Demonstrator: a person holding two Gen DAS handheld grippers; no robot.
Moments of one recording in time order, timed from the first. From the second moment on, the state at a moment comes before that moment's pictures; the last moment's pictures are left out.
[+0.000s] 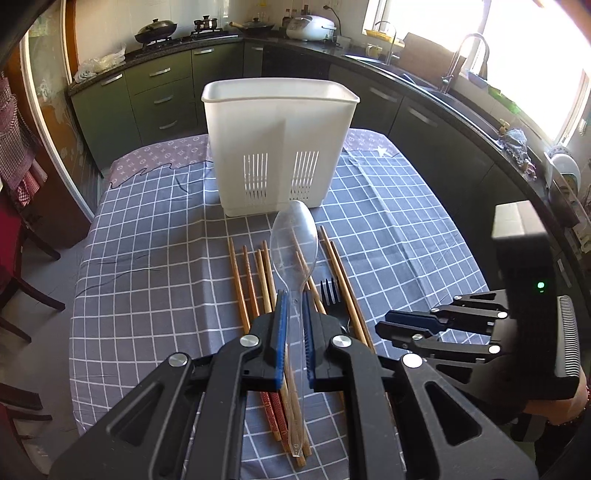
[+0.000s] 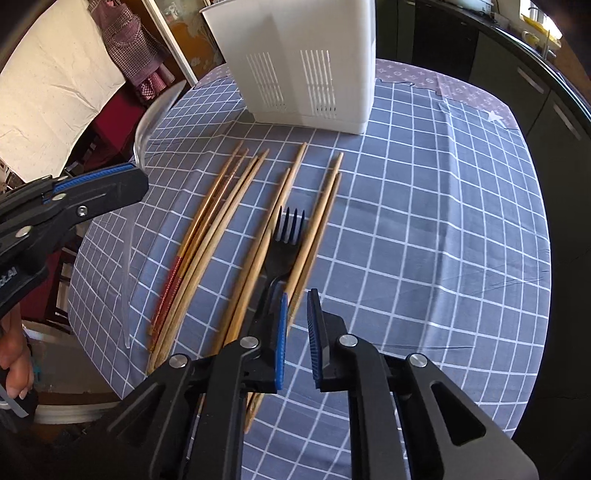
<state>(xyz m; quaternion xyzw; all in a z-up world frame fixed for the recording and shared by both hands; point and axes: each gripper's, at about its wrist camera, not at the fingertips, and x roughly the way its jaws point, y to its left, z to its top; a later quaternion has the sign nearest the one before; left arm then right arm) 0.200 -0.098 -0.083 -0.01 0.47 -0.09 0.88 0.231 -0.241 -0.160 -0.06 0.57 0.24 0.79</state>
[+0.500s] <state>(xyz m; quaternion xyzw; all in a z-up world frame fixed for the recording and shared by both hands) 0.192 -0.069 -0.076 -0.02 0.46 -0.10 0.88 0.246 -0.200 -0.189 -0.09 0.61 0.20 0.76</state>
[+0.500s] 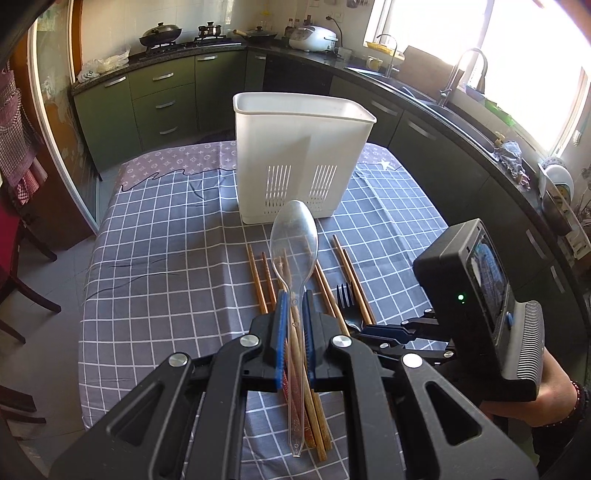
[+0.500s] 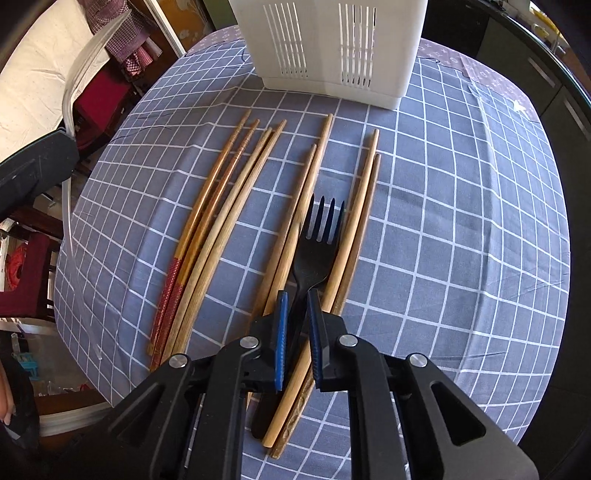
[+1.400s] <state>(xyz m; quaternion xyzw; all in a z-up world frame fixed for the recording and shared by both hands) 0.192 -0.058 -0.010 -0.04 0.38 -0.12 0.92 0.209 -0.239 -0.116 0.05 0.48 0.26 0.84</state>
